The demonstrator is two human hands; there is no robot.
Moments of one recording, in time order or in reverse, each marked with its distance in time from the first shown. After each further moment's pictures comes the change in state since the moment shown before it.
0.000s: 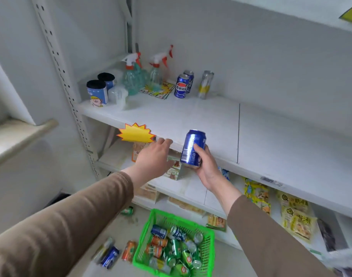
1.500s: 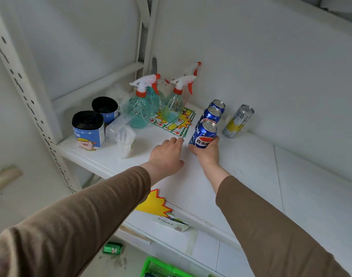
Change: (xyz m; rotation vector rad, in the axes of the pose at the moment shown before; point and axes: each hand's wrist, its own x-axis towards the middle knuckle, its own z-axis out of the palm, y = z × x) left_hand 0.272 -0.130 -0.003 -0.002 -0.019 -0.053; right_hand 0.347 -0.041 0.080 -0.752 0.443 -0.184
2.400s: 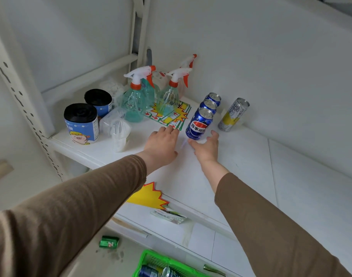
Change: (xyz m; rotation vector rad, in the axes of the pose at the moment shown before) left_hand 0.010 -0.008 0.000 0.152 0.039 0.074; right_hand -0.006 0.005 -0.006 -0.029 0.046 0.066
